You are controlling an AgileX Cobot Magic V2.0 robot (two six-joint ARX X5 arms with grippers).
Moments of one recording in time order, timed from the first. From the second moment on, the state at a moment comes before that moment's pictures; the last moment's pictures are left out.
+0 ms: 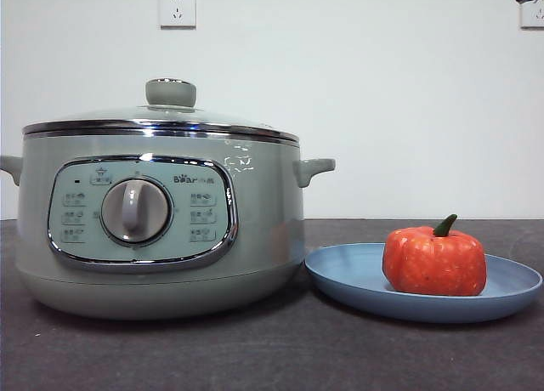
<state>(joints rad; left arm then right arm) 0.03 0.01 0.28 -0.36 -0.06 0.03 0.46 0.52 0.55 -0.22 0.08 0.09</state>
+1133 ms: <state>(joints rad) 0.06 0.00 0.02 -0.19 0.03 0.03 0.46 0.52 0.55 -0.22 0.08 0.09</state>
